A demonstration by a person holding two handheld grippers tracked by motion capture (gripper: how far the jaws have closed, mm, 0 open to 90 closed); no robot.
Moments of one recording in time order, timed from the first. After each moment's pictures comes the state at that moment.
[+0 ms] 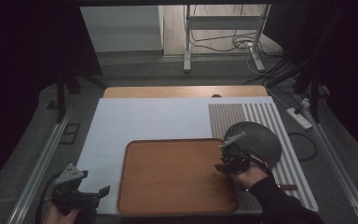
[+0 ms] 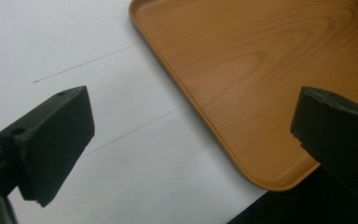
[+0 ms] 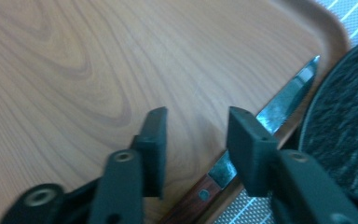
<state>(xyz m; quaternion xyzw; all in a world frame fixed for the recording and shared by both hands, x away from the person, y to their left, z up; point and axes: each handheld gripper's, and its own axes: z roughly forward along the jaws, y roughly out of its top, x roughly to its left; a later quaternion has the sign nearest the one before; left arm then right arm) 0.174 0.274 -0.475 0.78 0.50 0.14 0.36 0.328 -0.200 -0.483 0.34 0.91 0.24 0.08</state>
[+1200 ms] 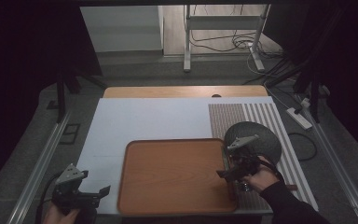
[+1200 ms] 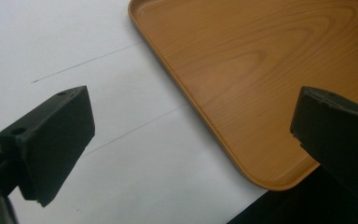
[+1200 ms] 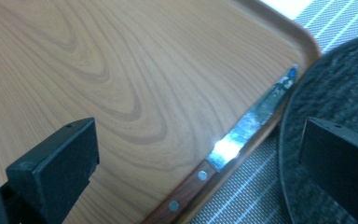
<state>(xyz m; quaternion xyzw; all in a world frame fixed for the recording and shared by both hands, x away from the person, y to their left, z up) 0.175 0.273 -0.475 0.78 0.50 0.14 0.36 0.313 -0.222 -0.469 0.34 0.89 0.29 0.09</state>
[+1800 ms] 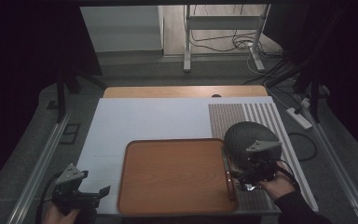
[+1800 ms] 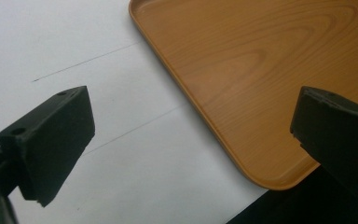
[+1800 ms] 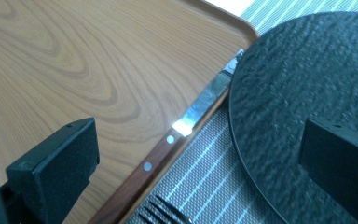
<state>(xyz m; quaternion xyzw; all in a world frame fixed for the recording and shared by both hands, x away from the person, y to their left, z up) 0.175 0.273 -0.475 0.78 0.50 0.14 0.35 0.292 -0.262 -0.459 0.38 0.86 0.32 0.13</state>
